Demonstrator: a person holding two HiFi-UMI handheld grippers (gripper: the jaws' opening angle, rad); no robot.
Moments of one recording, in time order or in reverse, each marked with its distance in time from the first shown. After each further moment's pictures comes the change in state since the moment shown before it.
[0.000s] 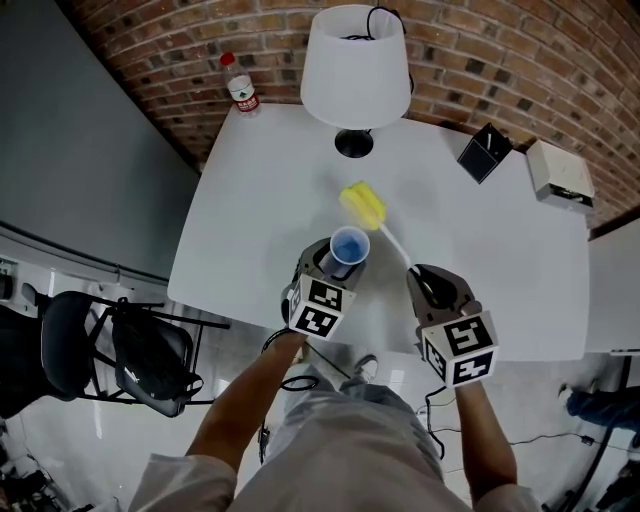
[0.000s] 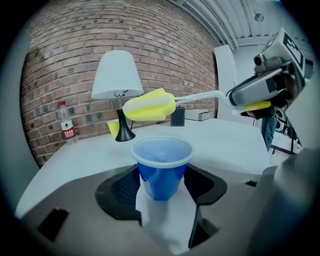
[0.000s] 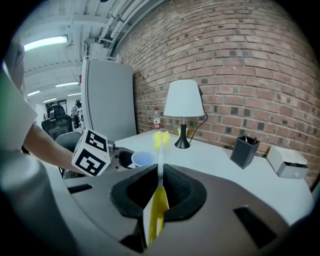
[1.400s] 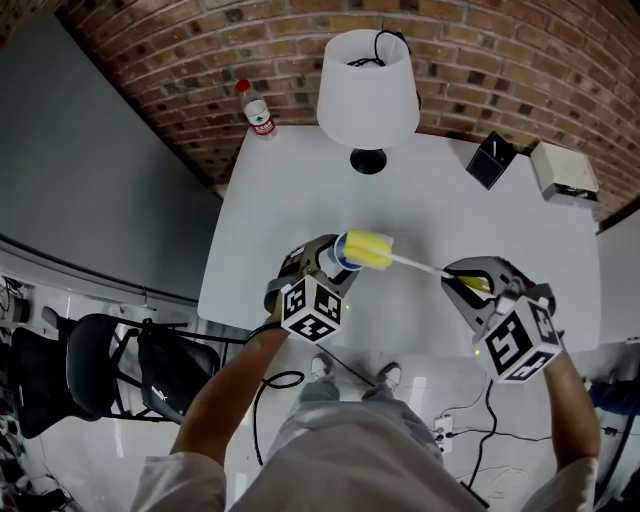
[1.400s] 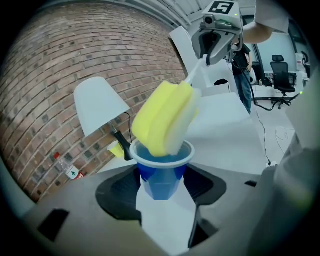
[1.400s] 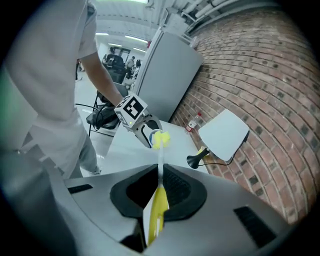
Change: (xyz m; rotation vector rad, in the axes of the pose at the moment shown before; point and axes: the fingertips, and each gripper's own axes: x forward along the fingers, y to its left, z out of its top) left arm -0.052 0.043 0.031 0.486 0.084 -0.048; right arm -0.046 0.025 0.062 -0.750 0.198 0.228
